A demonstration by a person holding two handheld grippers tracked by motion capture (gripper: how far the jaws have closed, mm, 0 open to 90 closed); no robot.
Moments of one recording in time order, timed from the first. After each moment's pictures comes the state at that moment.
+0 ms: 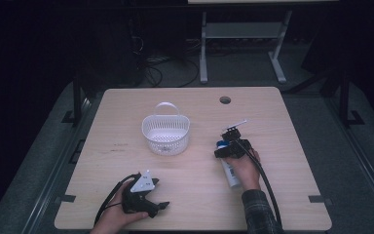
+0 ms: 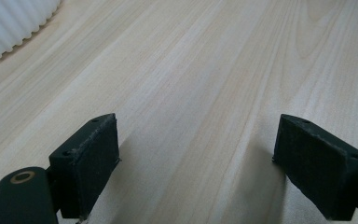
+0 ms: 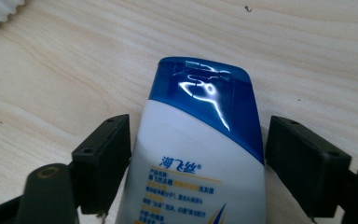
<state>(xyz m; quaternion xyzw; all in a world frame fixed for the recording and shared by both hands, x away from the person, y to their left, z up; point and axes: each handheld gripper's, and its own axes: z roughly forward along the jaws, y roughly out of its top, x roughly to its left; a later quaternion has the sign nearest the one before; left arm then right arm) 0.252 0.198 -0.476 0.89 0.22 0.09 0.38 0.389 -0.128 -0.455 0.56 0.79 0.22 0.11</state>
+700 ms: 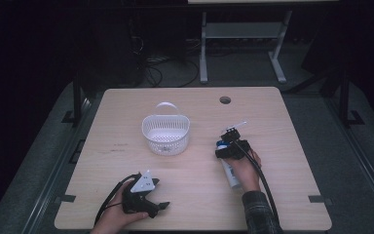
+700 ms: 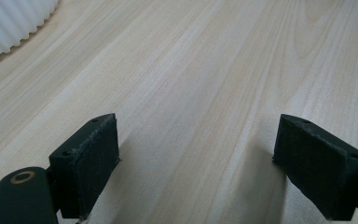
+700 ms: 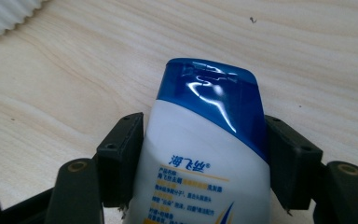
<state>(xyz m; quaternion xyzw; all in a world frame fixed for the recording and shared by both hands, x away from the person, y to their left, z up) 0.252 0.198 -0.475 0.89 0.21 0.09 0.38 0.383 -0.127 -0.452 0.54 0.80 0.24 0.12</state>
